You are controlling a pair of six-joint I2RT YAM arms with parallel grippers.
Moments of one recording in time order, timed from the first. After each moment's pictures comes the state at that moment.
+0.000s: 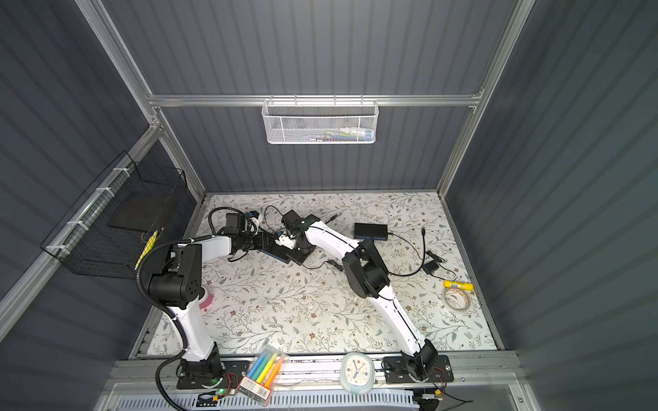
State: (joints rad) left arm -0.12 1.94 1.13 -0.07 0.41 -0.11; right arm 0.77 2.48 2.18 -0.98 -0.18 -0.27
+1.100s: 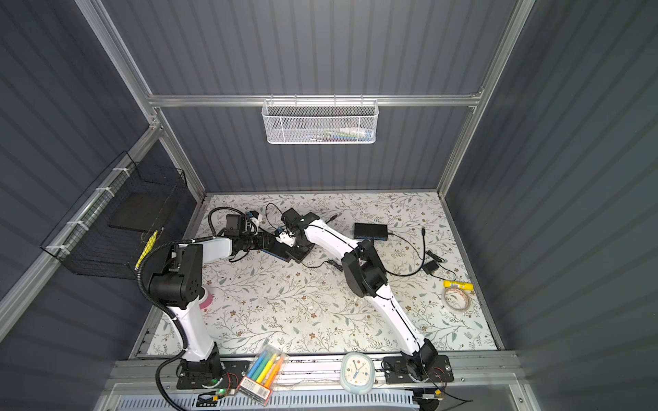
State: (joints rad) left arm -0.13 1.94 1.10 -0.01 0.40 -0.13; right arm 0.77 2.53 2.27 -1.03 -0.18 -0.22
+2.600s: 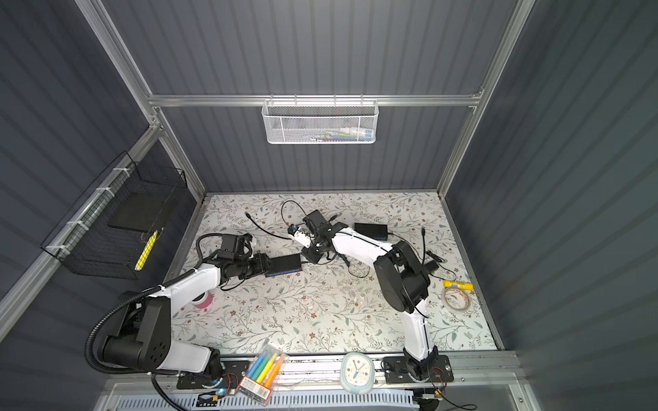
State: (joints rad) left arm -0.23 1.43 0.78 -0.29 0.29 -0.44; right arm 0.70 1.99 1.51 -0.52 -0.17 -0.32
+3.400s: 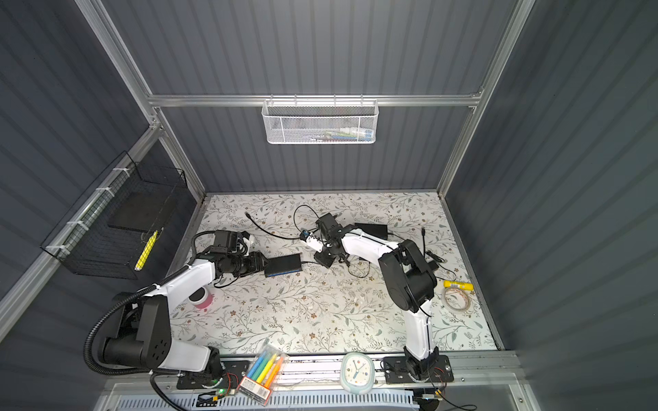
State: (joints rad) left arm -0.16 1.46 0.83 -0.40 0.39 -0.32; right arm 0.63 2.00 1.43 -0.55 -0.22 -0.45
